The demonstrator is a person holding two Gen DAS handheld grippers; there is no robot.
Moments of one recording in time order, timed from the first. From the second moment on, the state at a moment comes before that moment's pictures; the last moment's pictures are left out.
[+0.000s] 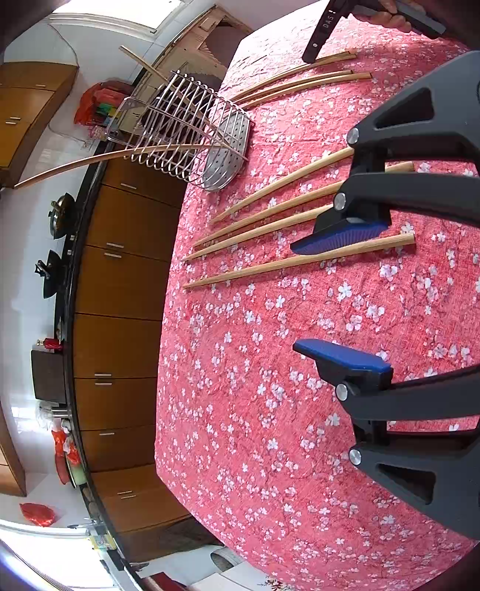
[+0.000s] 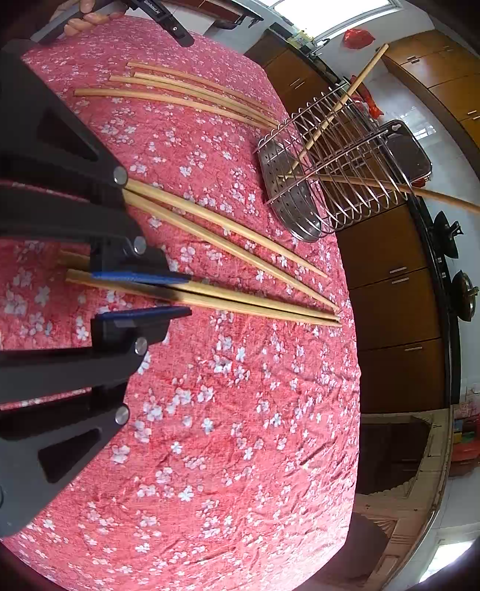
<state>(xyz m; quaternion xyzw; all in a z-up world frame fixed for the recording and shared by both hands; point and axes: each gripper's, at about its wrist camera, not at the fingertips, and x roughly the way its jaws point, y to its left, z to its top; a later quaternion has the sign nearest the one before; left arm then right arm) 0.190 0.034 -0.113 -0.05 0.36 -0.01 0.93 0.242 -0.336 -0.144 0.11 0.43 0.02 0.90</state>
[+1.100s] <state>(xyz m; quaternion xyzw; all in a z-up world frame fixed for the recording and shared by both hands) 0.205 0.005 -0.138 -0.03 0.42 -0.03 0.90 0.253 -0.355 -0.149 0.12 0.42 -0.06 0.90</state>
